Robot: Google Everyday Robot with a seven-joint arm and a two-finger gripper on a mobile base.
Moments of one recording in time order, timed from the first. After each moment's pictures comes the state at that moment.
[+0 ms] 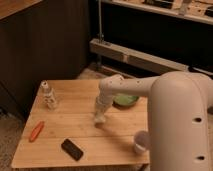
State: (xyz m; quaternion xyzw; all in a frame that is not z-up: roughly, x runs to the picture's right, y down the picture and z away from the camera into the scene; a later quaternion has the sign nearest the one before) arm -0.041 0.138 0.859 -0.35 0.11 0.64 0.68
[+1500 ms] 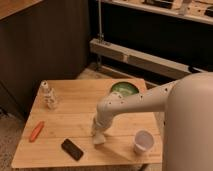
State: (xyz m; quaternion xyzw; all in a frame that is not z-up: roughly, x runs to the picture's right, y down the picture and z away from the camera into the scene) arm -0.057 0.235 0.793 -0.37 0.11 0.58 0.72
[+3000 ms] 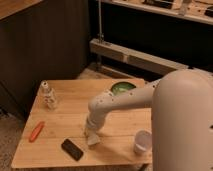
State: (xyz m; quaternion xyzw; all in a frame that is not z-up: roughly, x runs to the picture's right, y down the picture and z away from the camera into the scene) arm -0.084 0.235 0.798 -0.39 0.10 0.54 0.74
